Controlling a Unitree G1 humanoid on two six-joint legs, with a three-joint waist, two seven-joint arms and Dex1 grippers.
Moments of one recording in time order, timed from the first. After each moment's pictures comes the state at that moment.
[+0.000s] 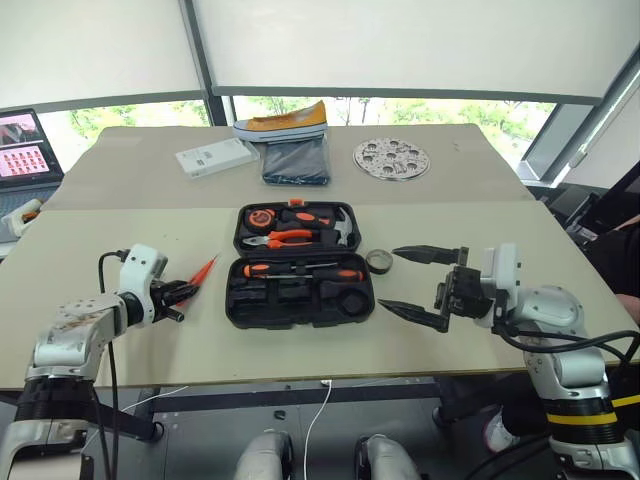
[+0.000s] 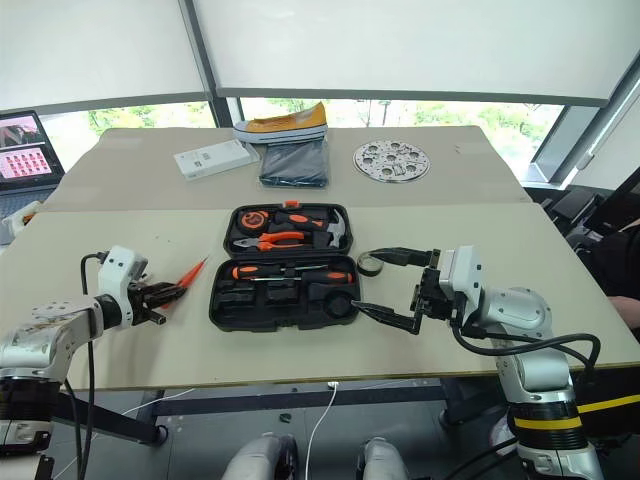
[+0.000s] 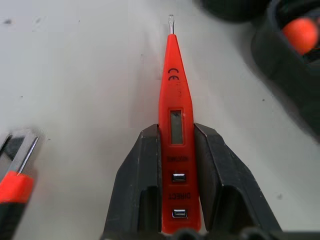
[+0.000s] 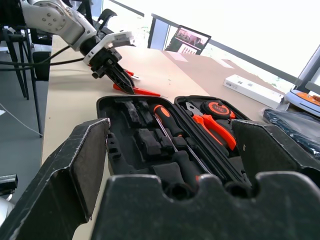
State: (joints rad) left arm -0.35 0.76 0.18 0.21 -0.40 0.59 -0.80; right arm -0.30 -0.58 -0.09 -0.17 0.48 0.05 1.15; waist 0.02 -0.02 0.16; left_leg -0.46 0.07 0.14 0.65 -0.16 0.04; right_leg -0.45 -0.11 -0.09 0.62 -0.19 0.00
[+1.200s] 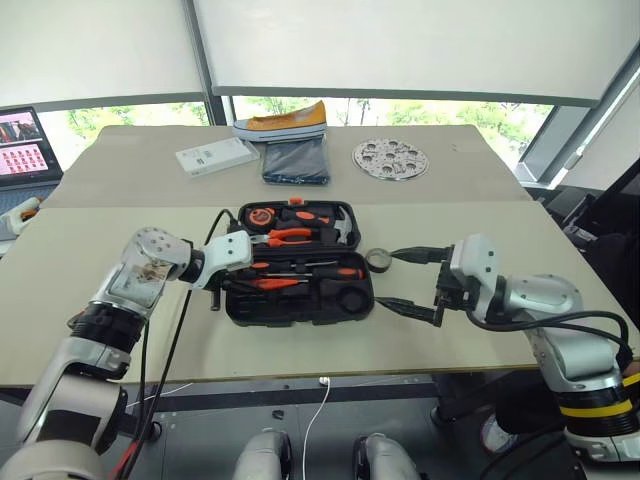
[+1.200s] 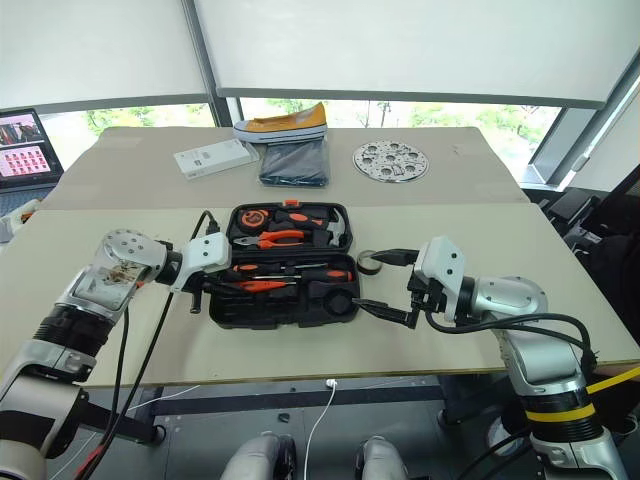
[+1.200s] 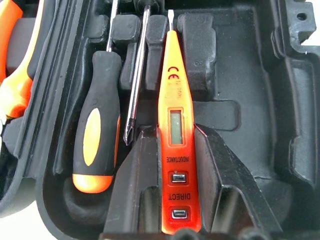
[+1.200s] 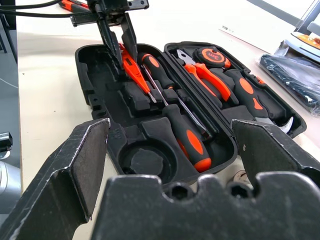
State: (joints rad) left arm -0.78 0.75 -0.31 0.42 0.01 0.11 -1.34; right arm -0.34 -0.68 0.00 -0.22 0.38 0.25 1.02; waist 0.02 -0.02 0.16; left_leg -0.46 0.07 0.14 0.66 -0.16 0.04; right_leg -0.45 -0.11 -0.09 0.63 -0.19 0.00
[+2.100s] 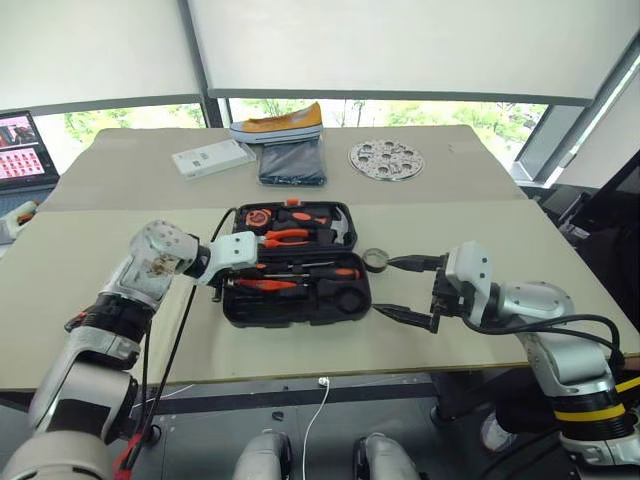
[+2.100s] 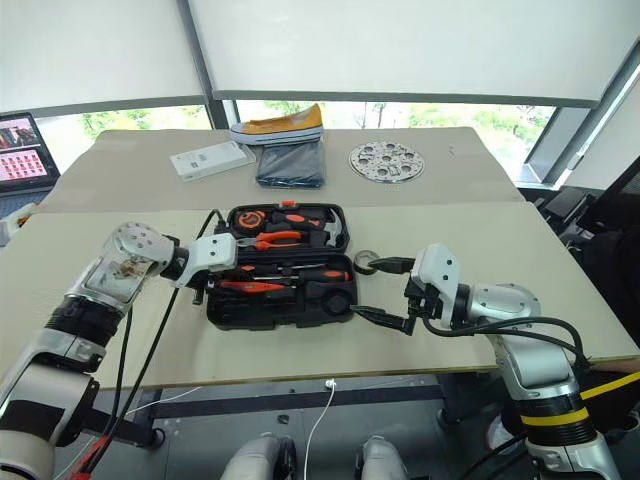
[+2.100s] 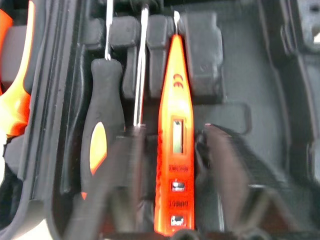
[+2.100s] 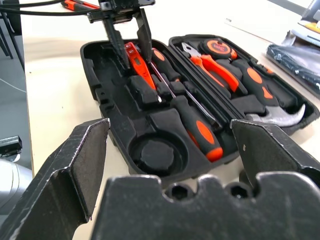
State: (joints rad) left arm -0.78 0.71 -0.27 0.50 0.02 0.04 -1.36; right arm -0.31 -0.66 0.01 -0.19 0.38 0.25 1.04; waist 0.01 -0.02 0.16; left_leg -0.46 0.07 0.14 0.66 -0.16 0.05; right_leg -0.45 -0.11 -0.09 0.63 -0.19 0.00
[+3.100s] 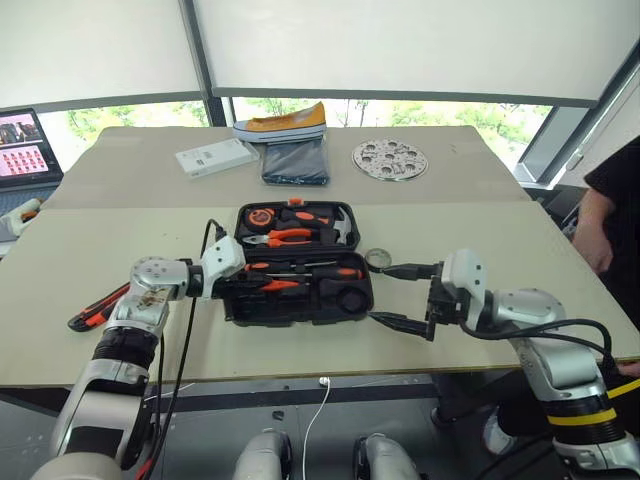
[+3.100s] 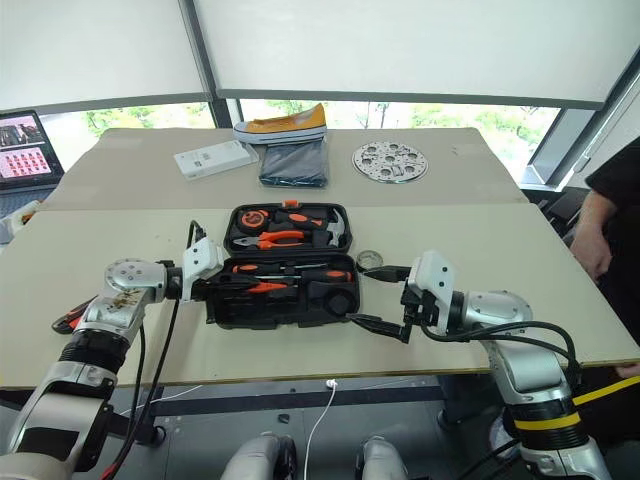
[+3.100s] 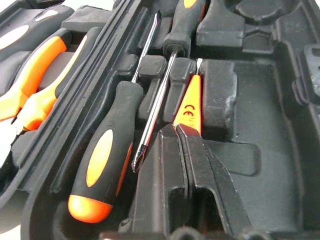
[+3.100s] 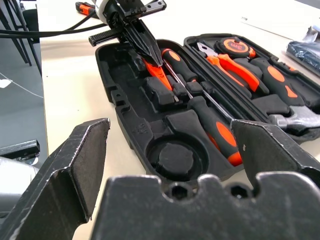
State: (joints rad) left arm -0.66 0.60 -0.11 0.59 -0.08 -0.12 -1.22; right arm -0.30 -0.63 0.01 -0.19 0.38 0.25 1.06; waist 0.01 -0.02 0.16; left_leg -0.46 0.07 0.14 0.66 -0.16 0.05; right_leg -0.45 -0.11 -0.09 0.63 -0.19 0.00
